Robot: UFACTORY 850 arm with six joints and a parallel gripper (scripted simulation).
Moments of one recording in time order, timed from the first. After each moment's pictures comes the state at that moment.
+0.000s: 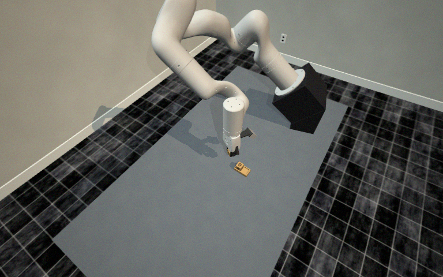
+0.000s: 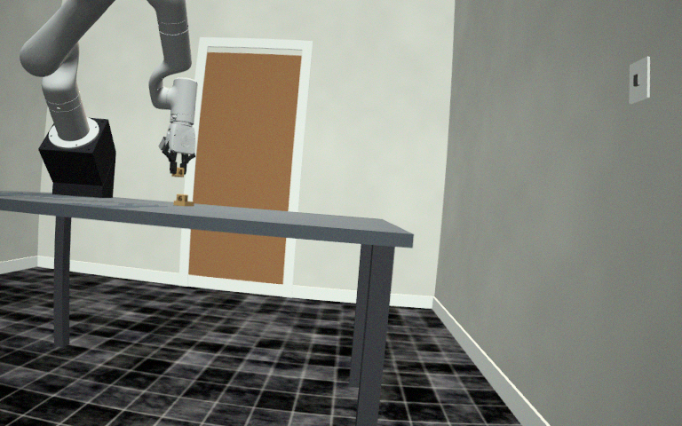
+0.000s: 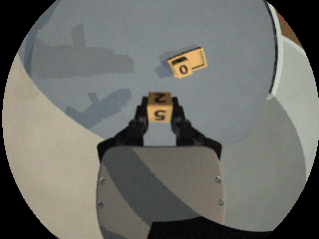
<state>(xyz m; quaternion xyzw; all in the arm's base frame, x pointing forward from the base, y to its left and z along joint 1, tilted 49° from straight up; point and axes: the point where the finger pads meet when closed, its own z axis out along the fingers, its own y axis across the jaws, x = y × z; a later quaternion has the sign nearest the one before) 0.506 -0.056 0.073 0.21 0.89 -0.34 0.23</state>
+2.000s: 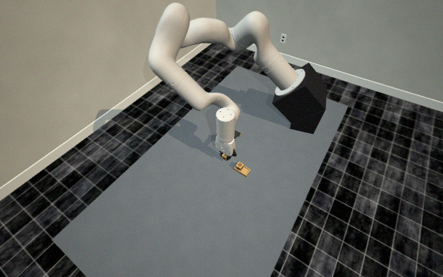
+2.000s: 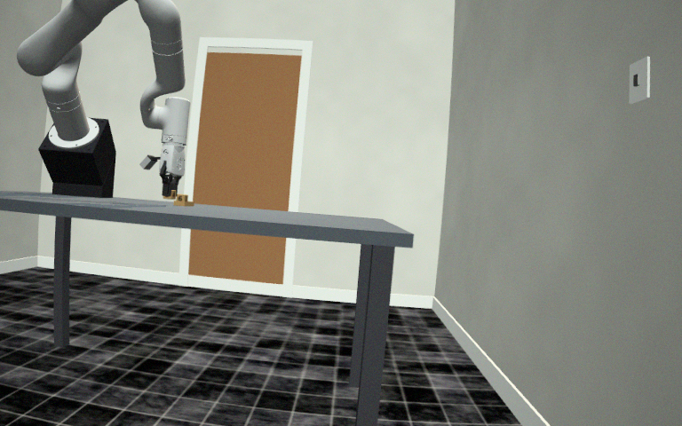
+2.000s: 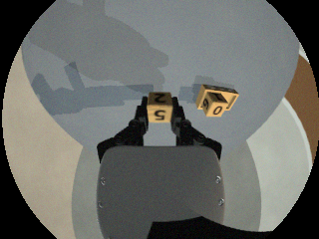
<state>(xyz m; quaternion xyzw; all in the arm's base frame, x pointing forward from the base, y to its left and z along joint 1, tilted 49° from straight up) 0.518 -0.140 0.048 -0.01 0.91 -0.39 0.13</state>
